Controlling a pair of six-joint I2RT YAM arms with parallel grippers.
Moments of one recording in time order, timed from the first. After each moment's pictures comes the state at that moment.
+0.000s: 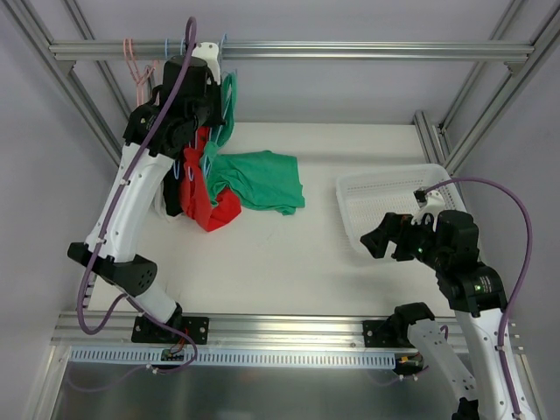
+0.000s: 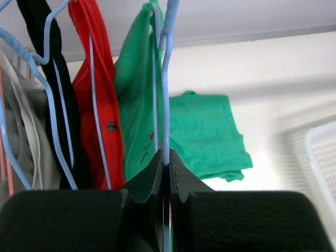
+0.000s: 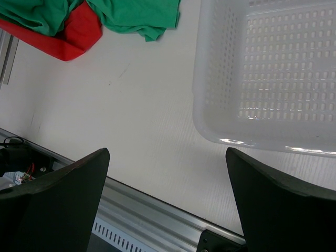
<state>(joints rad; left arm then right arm) -0.45 1.63 2.14 -0.97 -0.28 -0.14 0.21 0.56 0.91 -0.91 -0.30 0.31</state>
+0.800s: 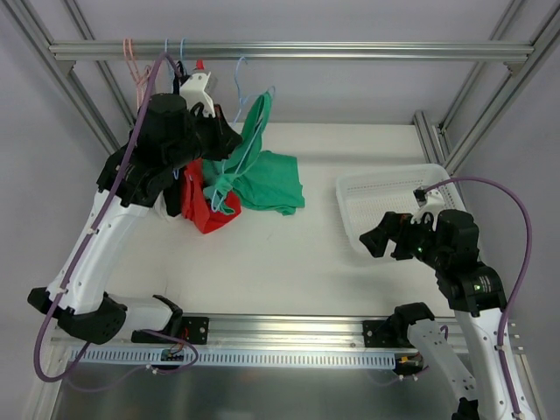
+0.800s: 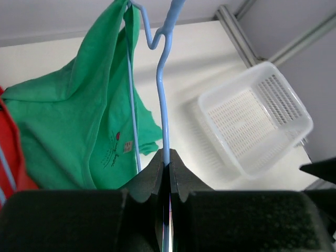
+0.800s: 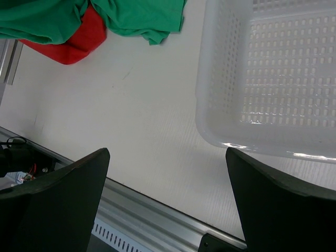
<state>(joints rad) -0.52 1.32 1.80 -0.80 0.01 -0.33 0.21 0.57 0.91 -0.90 -0.31 0.31</state>
